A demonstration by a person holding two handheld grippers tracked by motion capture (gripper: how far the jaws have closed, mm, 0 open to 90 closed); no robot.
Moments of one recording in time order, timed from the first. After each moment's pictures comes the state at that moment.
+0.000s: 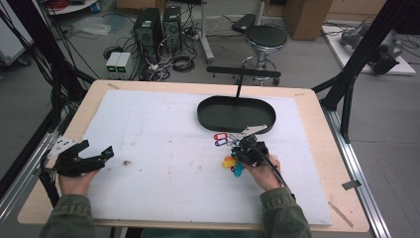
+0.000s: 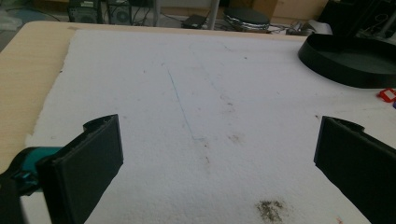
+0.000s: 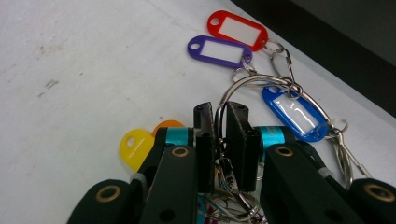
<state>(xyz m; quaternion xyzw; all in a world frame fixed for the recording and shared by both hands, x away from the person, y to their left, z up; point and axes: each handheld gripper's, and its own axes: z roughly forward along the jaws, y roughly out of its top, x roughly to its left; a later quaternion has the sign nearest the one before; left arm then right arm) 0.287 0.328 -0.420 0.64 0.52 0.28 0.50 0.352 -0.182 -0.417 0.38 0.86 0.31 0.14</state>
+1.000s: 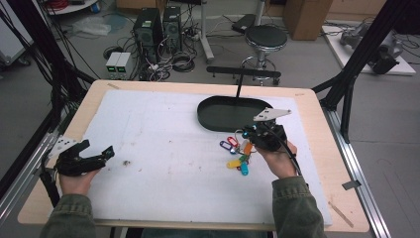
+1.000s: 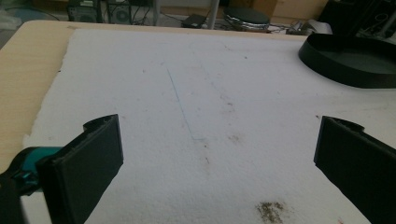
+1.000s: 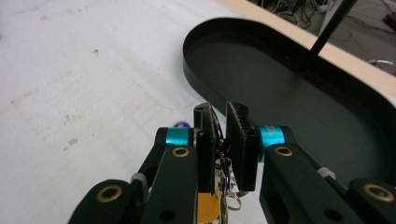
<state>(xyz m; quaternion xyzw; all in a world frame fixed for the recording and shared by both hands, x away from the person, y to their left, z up) 0.288 0.327 -0.421 0.63 0.52 0.28 0.50 0.347 -0.211 -0.341 0.36 0.82 0.39 0.21</state>
